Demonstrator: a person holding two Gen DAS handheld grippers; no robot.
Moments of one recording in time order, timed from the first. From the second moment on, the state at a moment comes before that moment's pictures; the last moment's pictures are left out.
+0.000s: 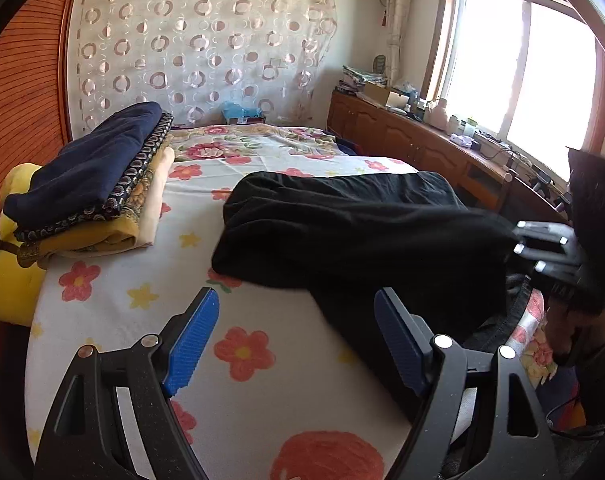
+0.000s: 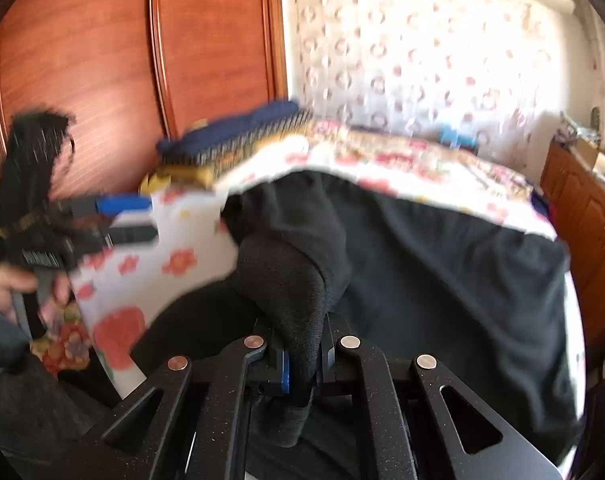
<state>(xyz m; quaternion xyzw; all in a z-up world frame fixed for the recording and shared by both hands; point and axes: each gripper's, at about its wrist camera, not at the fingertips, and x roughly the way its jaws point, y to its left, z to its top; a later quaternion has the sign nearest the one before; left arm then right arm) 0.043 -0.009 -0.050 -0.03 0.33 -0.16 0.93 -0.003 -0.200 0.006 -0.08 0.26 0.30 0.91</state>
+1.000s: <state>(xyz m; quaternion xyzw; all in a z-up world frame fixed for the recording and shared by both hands) 0.043 -0.057 -0.022 0.01 0.29 -0.19 0.94 -0.011 -0.327 0.032 -0.04 0.30 0.10 0.95</state>
